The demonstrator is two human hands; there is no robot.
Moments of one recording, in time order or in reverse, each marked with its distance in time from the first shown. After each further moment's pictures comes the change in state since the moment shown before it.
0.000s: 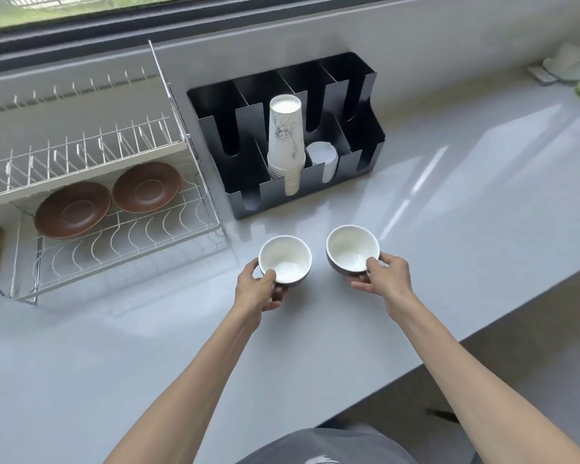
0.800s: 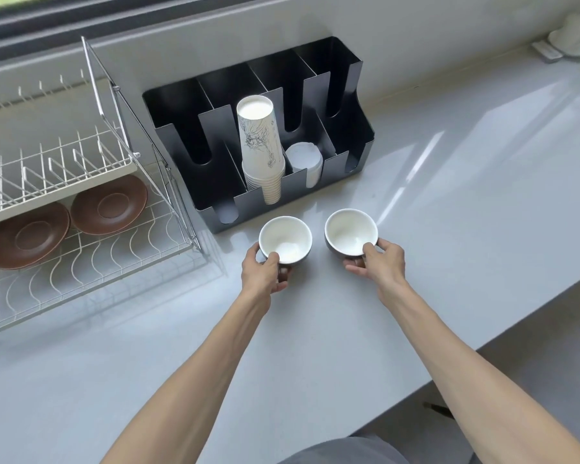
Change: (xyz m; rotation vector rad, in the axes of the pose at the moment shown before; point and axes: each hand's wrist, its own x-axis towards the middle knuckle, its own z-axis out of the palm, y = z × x) left_hand 0.062 0.037 0.069 -0.029 0.046 -0.039; right_hand 0.074 -0.025 -0.002 0.117 0.073 0.043
